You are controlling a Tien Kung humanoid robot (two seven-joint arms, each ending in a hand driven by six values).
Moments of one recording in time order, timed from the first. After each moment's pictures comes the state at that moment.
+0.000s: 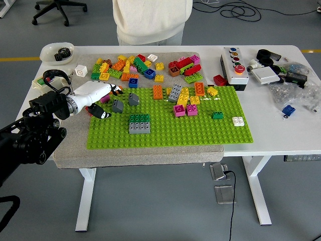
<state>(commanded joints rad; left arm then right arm) -0.86 0.20 -0.86 -0.56 2.13 0.02 -0.27 0.18 -0.12 1.63 0.18 -1.90 0.05 -0.12</state>
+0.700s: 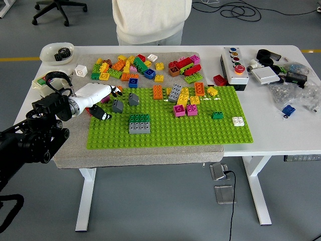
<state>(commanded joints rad) -0.88 0.17 -0.82 -0.48 2.08 0.05 -0.27 0.18 -0.12 1.62 0.18 -1.90 0.05 -0.12</state>
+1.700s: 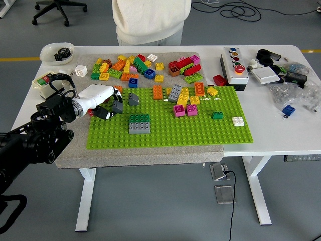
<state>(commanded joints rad) -0.89 0.14 -0.77 -0.44 2.01 0.09 -0.26 0.18 -0.12 1.62 0.18 -1.90 0.05 -0.12</state>
